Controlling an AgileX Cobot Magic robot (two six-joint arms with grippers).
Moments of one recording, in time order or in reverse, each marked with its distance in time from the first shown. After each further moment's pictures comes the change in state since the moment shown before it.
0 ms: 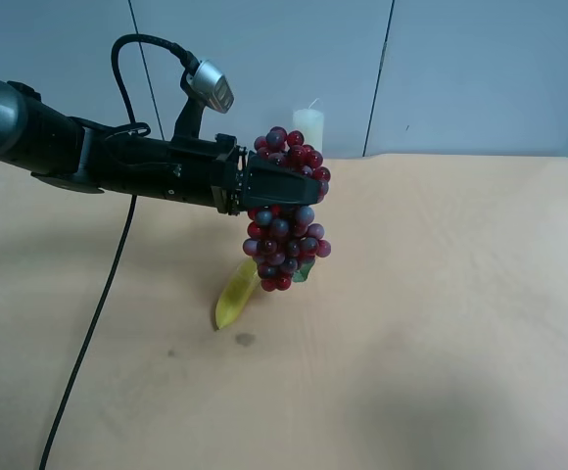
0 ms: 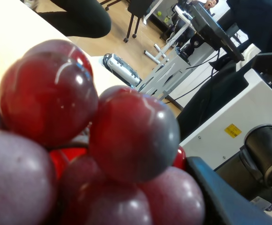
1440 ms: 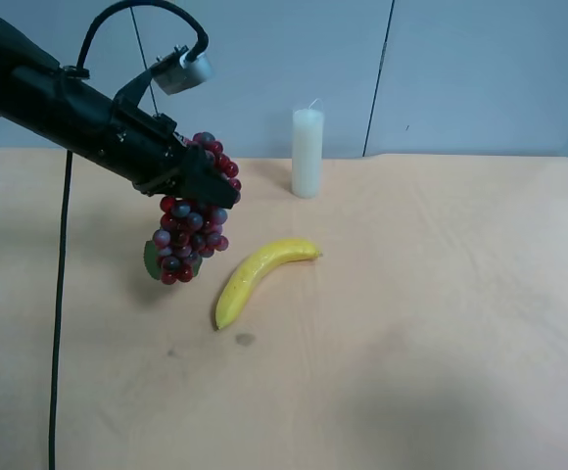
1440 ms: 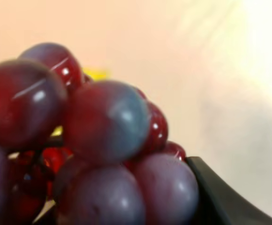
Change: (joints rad) left arm 0.055 -0.311 0.000 0.757 -0.488 -0.775; right arm 0.000 0.000 0.000 0.029 0.000 0.000
